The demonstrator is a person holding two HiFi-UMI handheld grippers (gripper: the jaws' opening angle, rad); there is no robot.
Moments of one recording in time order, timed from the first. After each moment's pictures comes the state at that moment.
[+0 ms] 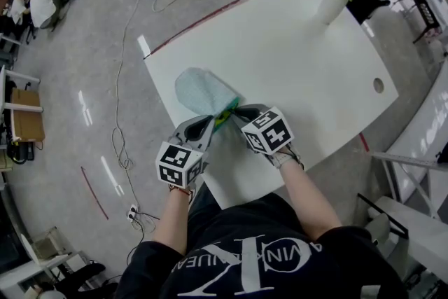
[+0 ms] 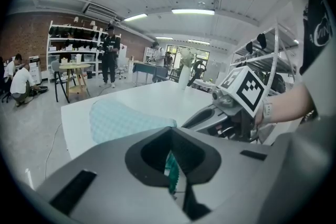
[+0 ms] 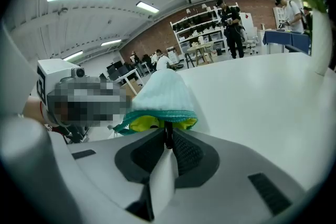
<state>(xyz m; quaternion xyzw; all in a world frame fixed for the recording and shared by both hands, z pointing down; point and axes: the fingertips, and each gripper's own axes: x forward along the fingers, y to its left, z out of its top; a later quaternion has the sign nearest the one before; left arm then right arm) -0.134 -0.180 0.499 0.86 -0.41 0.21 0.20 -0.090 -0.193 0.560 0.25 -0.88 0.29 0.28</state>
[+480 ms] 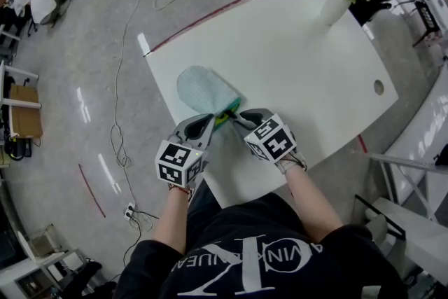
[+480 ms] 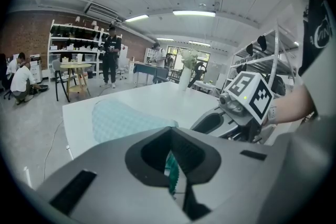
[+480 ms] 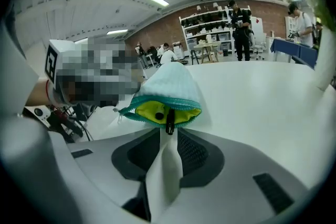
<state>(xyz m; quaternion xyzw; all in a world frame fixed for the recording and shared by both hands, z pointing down) -0.142 -0.179 0.497 0.86 -0.41 0.20 0.20 -0.089 -0.171 0.563 0.23 -0.89 0.24 0.32</state>
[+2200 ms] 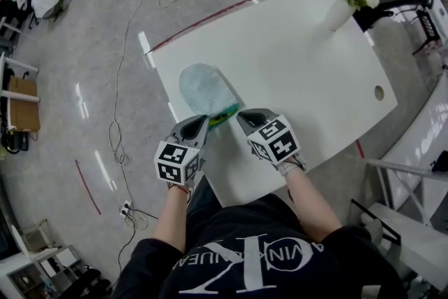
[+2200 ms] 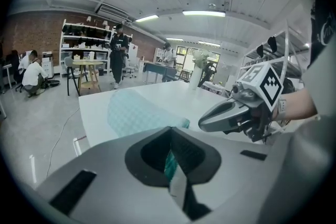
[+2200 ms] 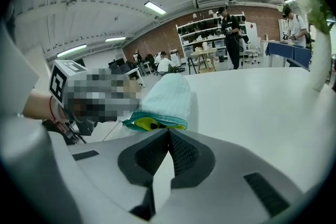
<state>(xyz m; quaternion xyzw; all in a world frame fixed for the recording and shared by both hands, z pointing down) -0.173 -0.176 0.514 0.84 -0.46 0.20 0.22 -0.094 -0.180 0.543 0.26 -0.89 0.24 0.28</state>
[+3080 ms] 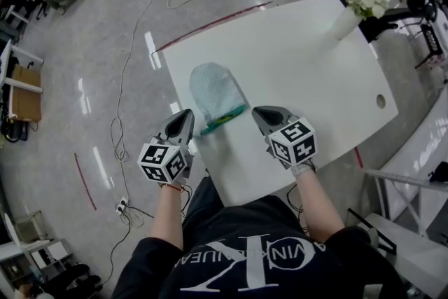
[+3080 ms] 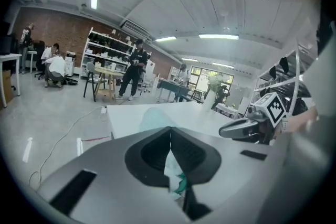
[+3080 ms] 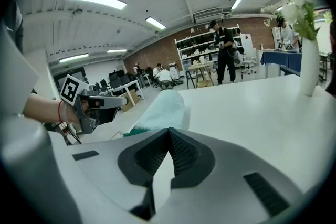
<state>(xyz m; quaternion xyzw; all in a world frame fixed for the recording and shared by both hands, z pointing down) -0.237 -0.176 0.477 0.81 -0.54 0.09 0.21 -0.071 -0.190 0.513 0.28 -0.91 0.22 0.22</state>
